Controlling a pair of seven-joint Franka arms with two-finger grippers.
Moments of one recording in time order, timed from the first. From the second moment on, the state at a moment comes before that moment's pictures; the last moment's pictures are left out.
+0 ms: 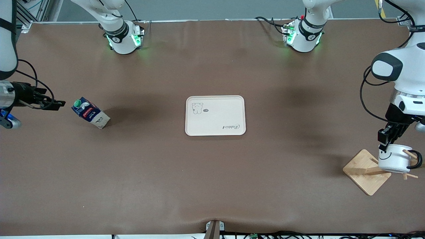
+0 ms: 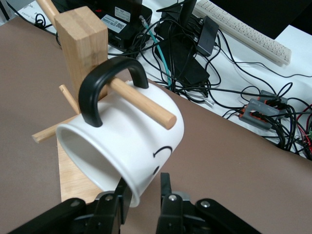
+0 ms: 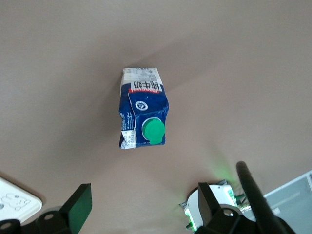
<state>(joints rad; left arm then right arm) 0.36 0.12 -0.22 -2.21 -0.14 3.02 -0.18 -0.19 0.20 0.05 -1.64 0.03 1.42 0.50</state>
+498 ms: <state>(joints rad) 0.35 0.12 -0.24 -2.20 -0.14 3.02 -0.17 -0.15 0.18 0.05 -1.83 -0.08 1.64 0.60</state>
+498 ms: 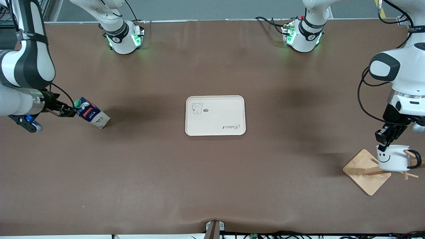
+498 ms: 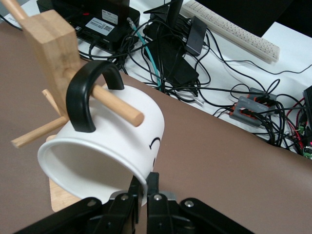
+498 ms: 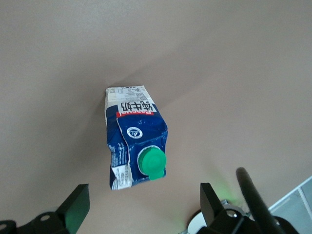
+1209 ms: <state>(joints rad) 0.35 -0.03 -0.35 -2.20 -0.14 2.72 -0.22 -0.15 0.12 0.05 -1.99 -0.08 1.81 0.60</state>
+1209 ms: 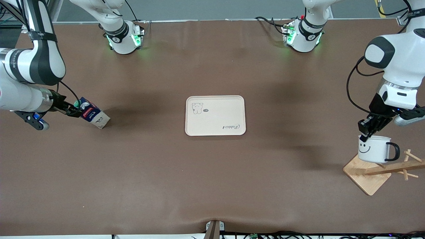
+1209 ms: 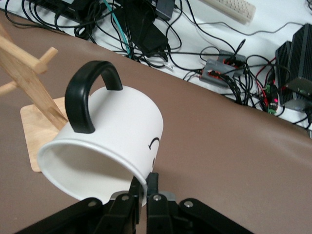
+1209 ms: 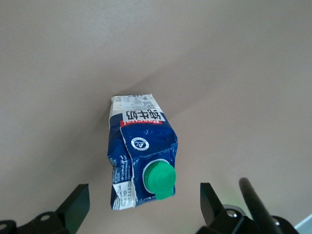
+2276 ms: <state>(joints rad) 0.35 -0.05 -0.62 -2.05 -0.14 2.29 -0.56 -0.15 0.04 0.05 -2.22 -0.08 2.08 0.60</state>
